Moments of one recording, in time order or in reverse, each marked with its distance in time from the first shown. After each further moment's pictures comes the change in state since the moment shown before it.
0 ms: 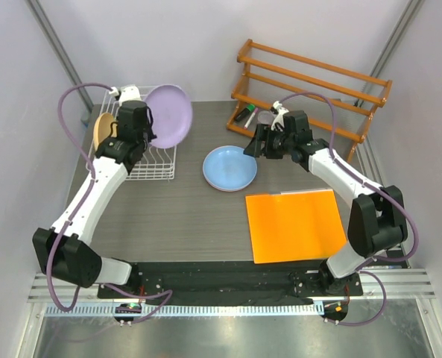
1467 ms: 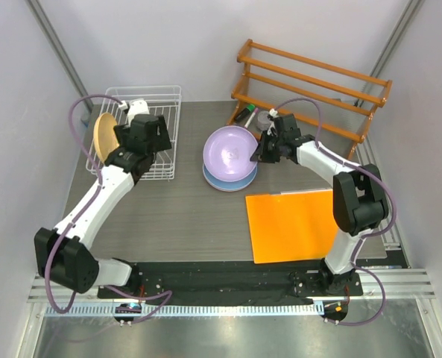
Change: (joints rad) left arm -0.066 -0.004 -0.138 0.023 0.018 -0.073; right arm 0.003 0.202 0.082 -0.032 0.077 0.075
